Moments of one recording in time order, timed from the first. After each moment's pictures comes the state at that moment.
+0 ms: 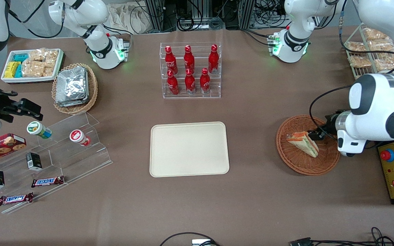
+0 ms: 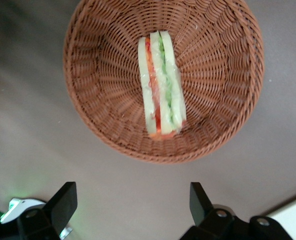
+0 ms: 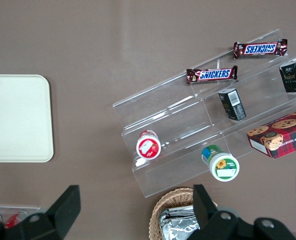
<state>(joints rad) -0.04 0.31 -0.03 -1.75 -0.06 1.71 -0.73</state>
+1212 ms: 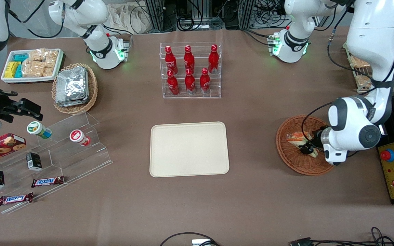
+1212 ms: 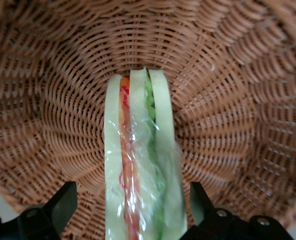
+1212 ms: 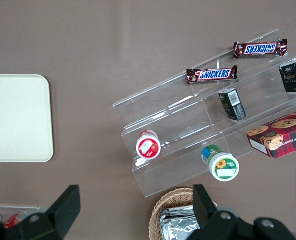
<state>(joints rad) 0.00 0.46 -0.02 -1.96 -0.11 2.17 -0.73</state>
